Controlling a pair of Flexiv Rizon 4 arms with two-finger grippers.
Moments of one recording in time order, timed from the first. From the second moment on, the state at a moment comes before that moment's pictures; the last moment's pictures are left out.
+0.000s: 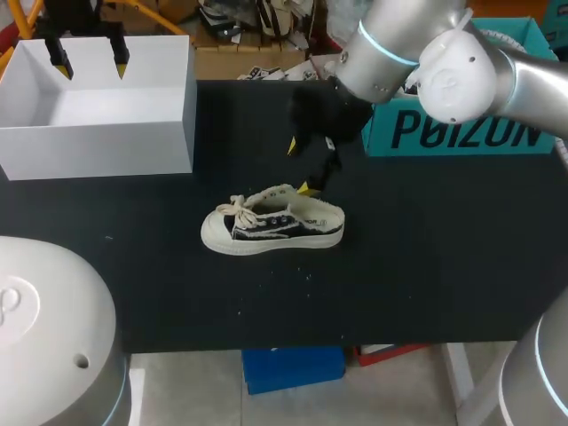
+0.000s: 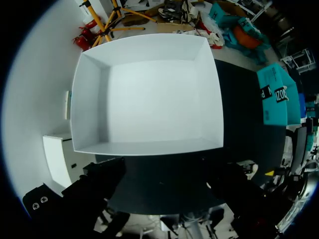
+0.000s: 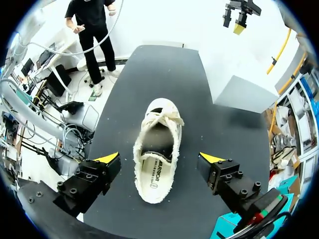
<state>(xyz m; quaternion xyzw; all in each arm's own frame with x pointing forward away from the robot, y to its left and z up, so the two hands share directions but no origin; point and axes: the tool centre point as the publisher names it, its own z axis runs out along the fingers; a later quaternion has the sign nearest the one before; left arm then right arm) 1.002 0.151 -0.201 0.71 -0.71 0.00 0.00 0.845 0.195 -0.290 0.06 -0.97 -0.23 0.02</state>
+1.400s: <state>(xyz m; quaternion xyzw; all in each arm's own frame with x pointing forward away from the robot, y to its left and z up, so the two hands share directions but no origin) 1.002 0.151 -0.201 0.71 -0.71 0.00 0.00 0.854 0.190 -0.297 0.04 -0.95 -0.31 -0.02</state>
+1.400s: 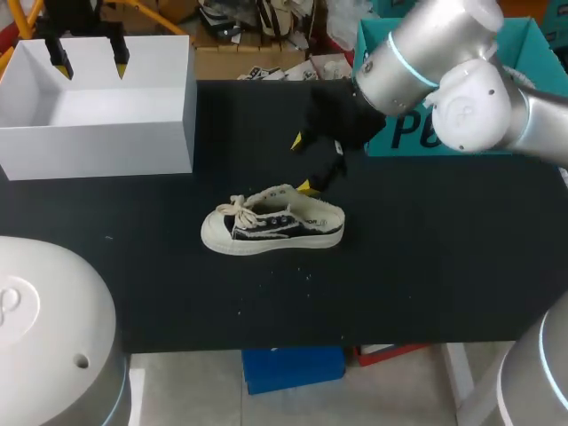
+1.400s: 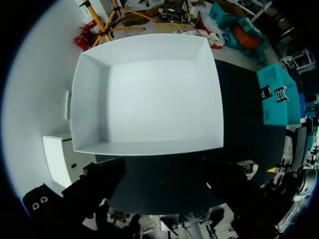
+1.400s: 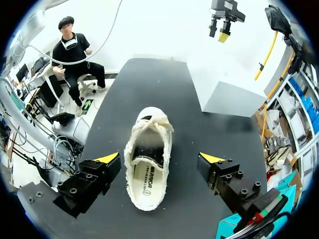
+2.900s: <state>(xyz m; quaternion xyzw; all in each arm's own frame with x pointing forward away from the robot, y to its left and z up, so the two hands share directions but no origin) 1.002 0.151 -0.201 0.71 -0.71 0.00 0.00 0.827 0.161 -0.413 -0.03 -0.90 -0.44 0.01</state>
